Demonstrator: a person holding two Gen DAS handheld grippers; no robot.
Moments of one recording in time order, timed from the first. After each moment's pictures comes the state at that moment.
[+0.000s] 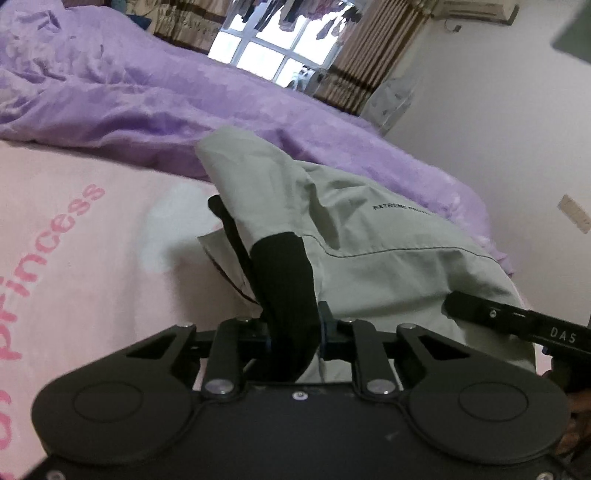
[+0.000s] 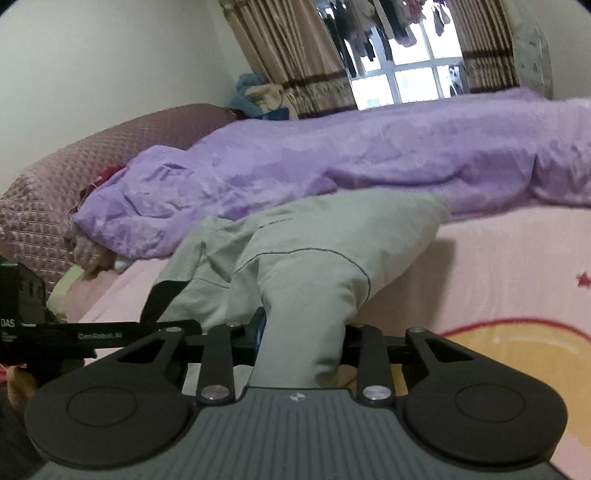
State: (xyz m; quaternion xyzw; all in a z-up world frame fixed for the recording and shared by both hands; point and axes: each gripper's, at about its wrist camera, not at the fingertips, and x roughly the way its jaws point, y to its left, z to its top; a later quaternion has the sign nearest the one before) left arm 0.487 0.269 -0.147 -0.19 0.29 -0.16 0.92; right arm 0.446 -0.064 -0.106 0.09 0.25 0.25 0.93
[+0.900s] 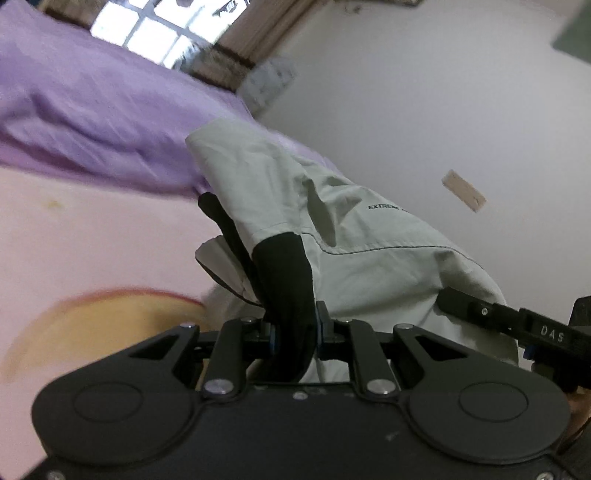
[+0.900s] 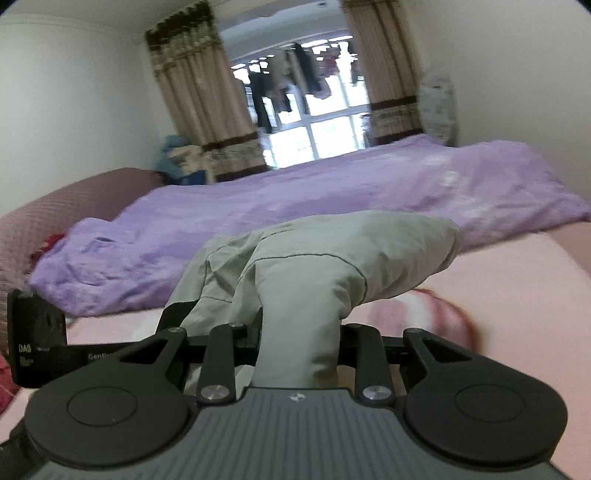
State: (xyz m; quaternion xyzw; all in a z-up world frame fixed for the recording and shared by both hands) left arm 0.505 0.008 -0.124 -0.23 0.29 -0.34 0.87; right arm 0.358 -0.298 -0.046 0.12 0.20 0.12 0.97
